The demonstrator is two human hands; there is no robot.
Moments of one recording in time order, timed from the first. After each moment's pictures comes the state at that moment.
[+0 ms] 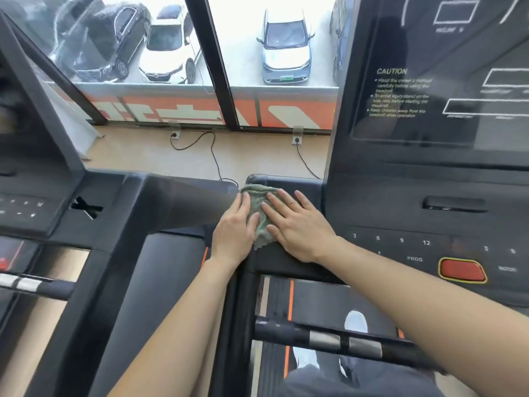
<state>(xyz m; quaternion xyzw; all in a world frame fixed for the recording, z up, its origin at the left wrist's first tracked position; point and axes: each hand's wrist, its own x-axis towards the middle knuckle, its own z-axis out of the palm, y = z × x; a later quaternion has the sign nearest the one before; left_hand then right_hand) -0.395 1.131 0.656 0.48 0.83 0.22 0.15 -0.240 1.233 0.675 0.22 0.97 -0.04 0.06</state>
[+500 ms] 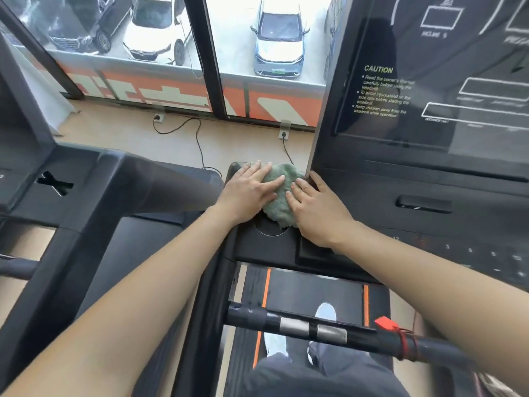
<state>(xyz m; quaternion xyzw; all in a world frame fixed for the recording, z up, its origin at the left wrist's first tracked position) -0.388 1.205 0.666 0.71 0.70 0.04 0.06 -0.189 1.268 0.711 0.20 0.96 0.12 0.16</state>
